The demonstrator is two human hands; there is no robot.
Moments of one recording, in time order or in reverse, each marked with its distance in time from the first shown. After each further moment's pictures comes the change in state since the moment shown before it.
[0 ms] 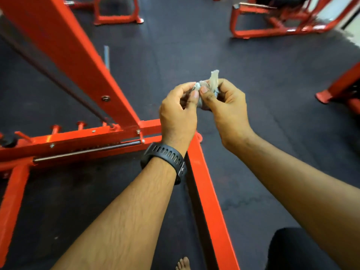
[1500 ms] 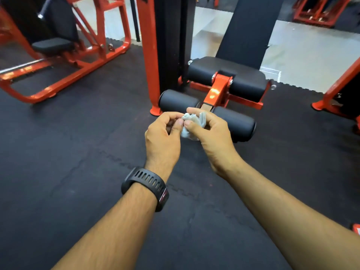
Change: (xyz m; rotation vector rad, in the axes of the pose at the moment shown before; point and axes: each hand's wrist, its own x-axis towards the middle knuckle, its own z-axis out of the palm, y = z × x) left_hand -0.116 0.126 0.855 -0.144 -0.920 0.077; right_hand 0.120 -0.015 -0.829 -0.133 0.837 0.058
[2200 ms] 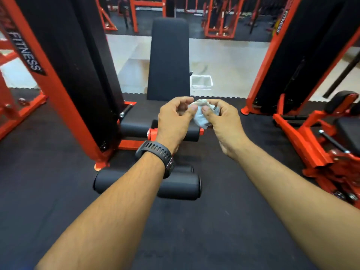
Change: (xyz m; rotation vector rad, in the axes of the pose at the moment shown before) left_hand 0.242 0.156 0.277 -0.236 -0.516 0.142; right_hand 0.232 -0.142 -0.226 -0.084 0.466 -0.087
